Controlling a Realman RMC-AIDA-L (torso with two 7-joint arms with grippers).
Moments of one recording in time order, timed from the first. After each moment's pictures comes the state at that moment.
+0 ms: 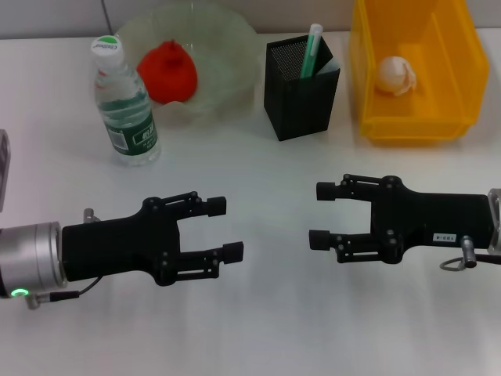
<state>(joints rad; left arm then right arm) -0.47 -2.04 0.88 0.35 1.76 1.65 -1.10 0.50 2.06 -0.84 -0.48 -1.86 -1.66 1.19</state>
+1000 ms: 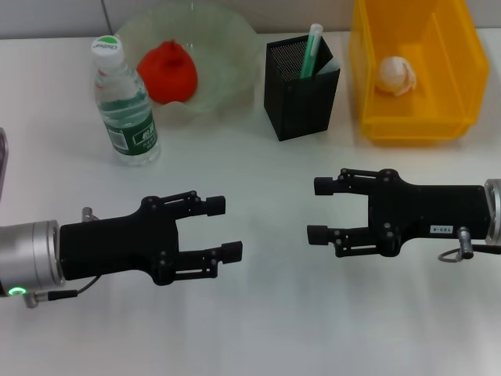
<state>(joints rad) -0.47 -2.03 0.88 0.35 1.78 1.68 -1.10 0.52 2.05 -0.84 -0.48 -1.87 -1.65 1.19</state>
